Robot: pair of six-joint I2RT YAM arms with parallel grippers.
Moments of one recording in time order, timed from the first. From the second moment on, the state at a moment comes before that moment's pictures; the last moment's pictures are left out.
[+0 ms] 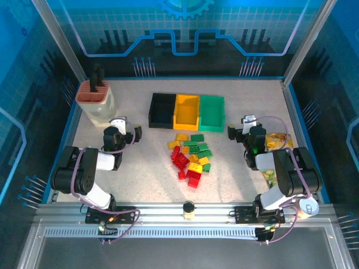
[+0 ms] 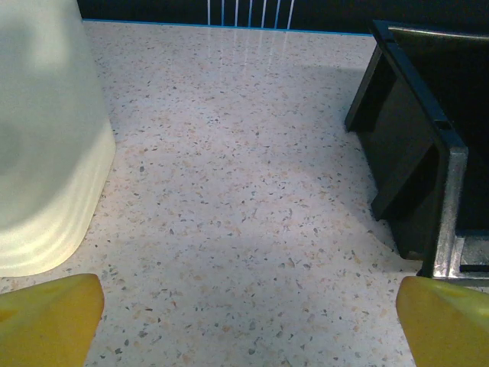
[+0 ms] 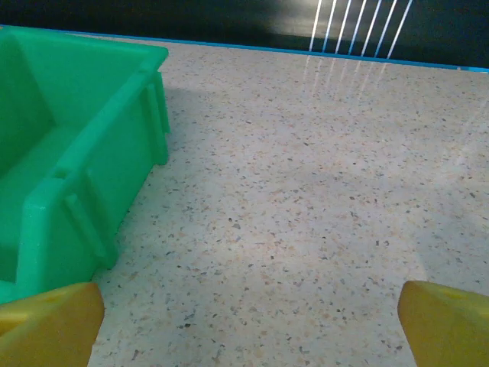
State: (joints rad) left arm -0.01 1.57 0.37 0.83 0.02 -0.09; right arm 0.08 1.55 0.38 0.81 0.06 -0.05
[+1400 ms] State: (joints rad) left arm -0.03 1.54 0.37 0.79 -0.04 -0.09; right arm 0.10 1.52 0.38 0.77 0.04 -0.08
